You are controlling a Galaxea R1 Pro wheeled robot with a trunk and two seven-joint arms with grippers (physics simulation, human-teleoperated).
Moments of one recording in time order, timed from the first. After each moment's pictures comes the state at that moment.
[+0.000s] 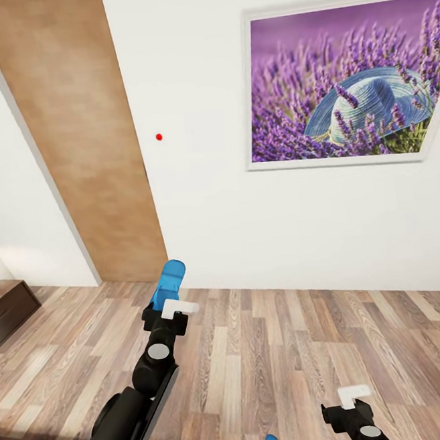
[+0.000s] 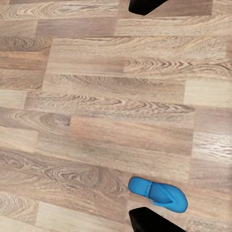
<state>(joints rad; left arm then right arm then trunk) -0.41 0.02 -0.43 -1.46 -0.04 0.62 0.40 -0.41 -0.07 0.06 -0.34 0.01 -0.08 -0.11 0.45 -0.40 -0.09</state>
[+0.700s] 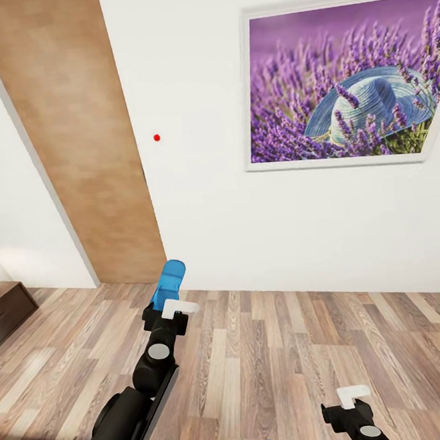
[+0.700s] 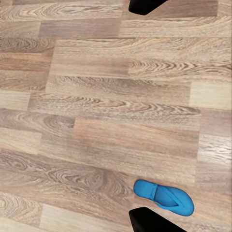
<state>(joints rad) -0.41 0.02 -0.43 -1.46 -0.04 0.62 0.40 -0.41 -0.07 0.06 -0.34 0.01 -0.08 -0.11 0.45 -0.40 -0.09</state>
